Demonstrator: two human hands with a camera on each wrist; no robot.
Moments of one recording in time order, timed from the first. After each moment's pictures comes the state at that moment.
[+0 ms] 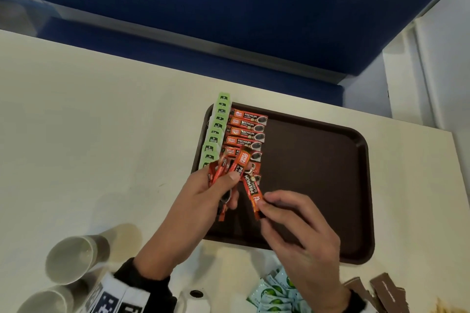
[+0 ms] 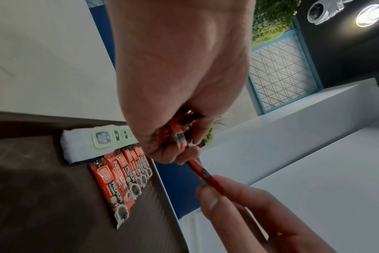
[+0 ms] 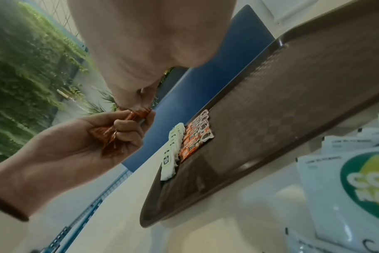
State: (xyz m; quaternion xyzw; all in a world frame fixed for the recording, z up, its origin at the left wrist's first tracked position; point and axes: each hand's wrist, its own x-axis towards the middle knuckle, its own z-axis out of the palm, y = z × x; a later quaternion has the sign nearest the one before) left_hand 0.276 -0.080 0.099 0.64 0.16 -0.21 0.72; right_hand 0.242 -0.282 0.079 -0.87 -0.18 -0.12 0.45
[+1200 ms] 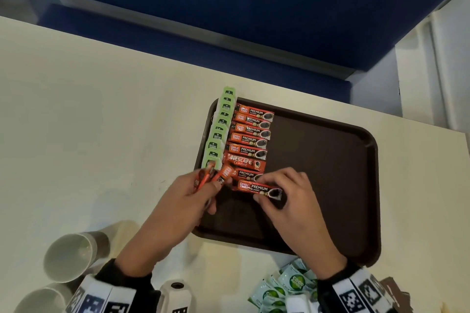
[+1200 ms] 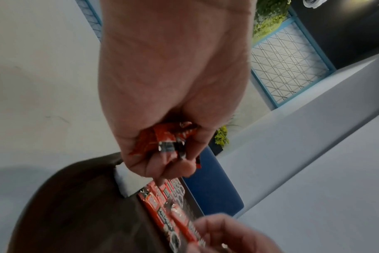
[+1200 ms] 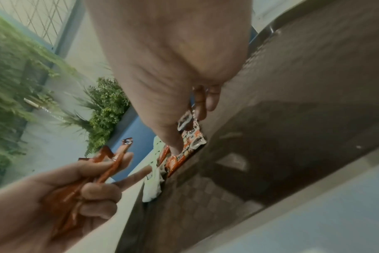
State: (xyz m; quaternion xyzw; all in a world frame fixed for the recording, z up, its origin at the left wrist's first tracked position) left_hand 0.275 -0.052 0.074 0.72 0.21 -0.25 0.61; right_hand 0.292 -0.287 0.040 -0.94 -0.07 0.11 0.32
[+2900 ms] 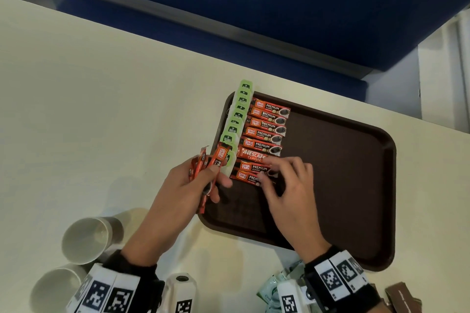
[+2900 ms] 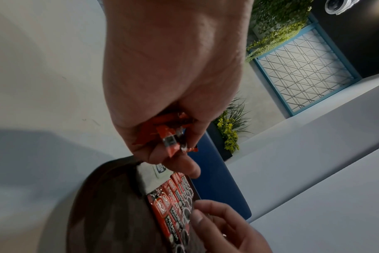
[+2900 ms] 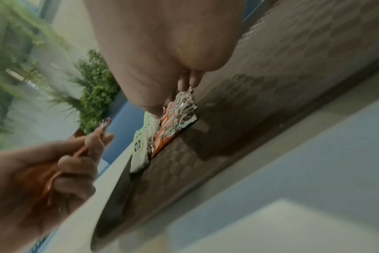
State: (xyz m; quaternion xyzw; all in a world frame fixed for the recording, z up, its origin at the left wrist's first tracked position) left_hand 0.268 -0.037 0.066 0.68 0.27 -0.18 0.66; right_hand 0.295 -0.260 0.012 -0.94 -0.06 0.03 0.34
